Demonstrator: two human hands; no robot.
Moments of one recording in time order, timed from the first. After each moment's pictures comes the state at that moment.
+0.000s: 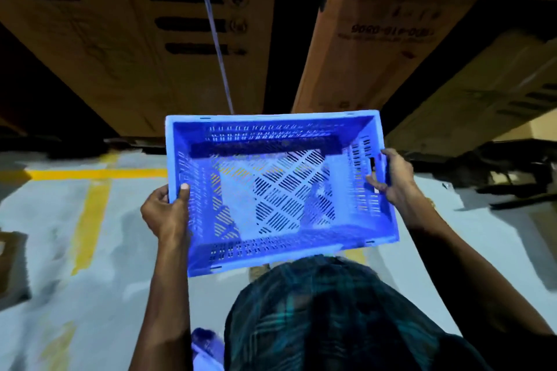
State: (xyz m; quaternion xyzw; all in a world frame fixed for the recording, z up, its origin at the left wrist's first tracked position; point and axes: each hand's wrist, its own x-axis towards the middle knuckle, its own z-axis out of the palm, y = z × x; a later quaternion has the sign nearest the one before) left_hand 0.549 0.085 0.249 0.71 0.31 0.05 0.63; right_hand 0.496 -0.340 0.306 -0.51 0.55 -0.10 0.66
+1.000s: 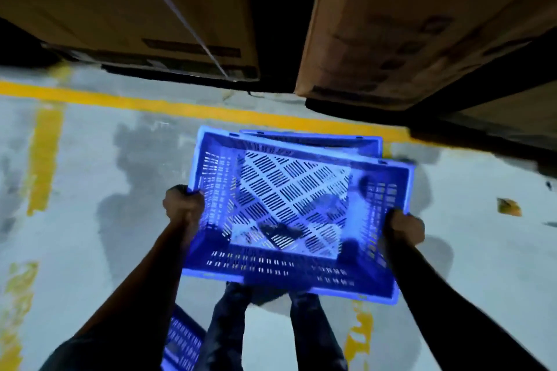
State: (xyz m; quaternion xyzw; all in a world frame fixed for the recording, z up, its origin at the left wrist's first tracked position) left_hand 0.639 -0.094 -0.098 0.84 0.42 -0.17 0.29; right_hand 0.549 -0.467 -0.097 -0.64 0.70 0.07 0.32
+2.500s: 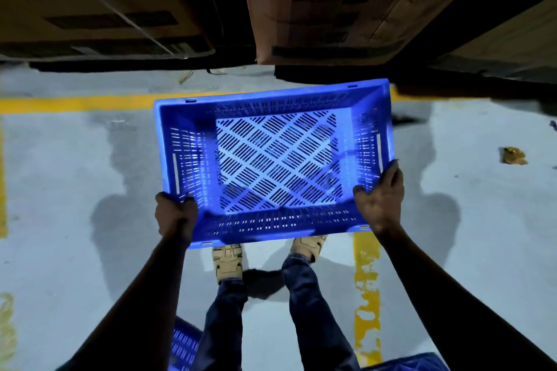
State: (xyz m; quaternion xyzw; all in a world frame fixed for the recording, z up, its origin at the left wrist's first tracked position) left_hand 0.610 -0.140 -0.179 0.84 0.43 -0.22 0.24; right_hand 0.515 -0.485 -0.181 -0.83 0.46 0.13 0.28
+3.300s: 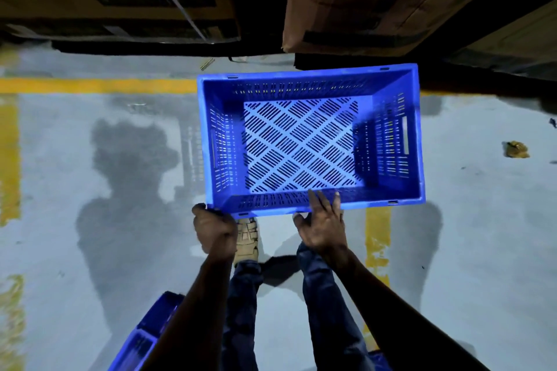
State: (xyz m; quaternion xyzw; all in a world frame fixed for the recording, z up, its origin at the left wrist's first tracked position) left_hand 0.531 -0.117 -0.146 0.83 0.42 -0.23 0.28; right_hand 0.463 -0.301 -0.164 -0.86 0.27 0.32 0.28
